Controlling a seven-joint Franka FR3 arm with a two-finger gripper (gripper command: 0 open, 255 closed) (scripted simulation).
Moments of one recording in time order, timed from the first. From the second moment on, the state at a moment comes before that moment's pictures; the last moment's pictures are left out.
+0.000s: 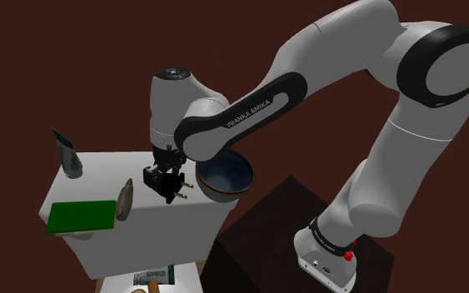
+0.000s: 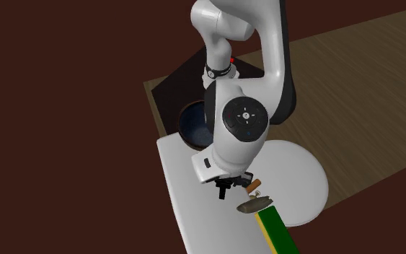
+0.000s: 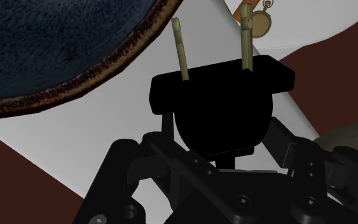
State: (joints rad) arm 0.18 0.19 0.44 -2.21 -0.11 2.38 0.48
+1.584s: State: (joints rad) arm 0.16 0.01 0.46 -2.09 0.00 2.10 0.40
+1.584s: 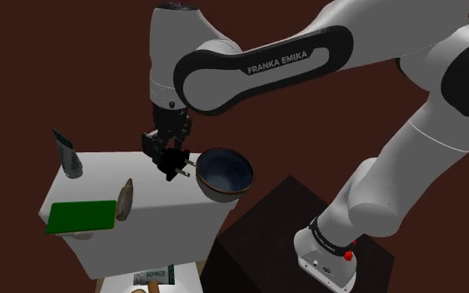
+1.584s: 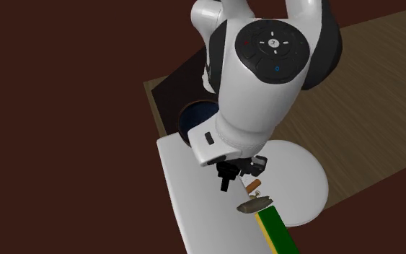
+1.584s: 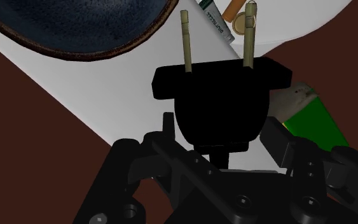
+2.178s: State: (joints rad) arm 0.16 -0.03 0.46 -2.01 0.02 1.99 0.39
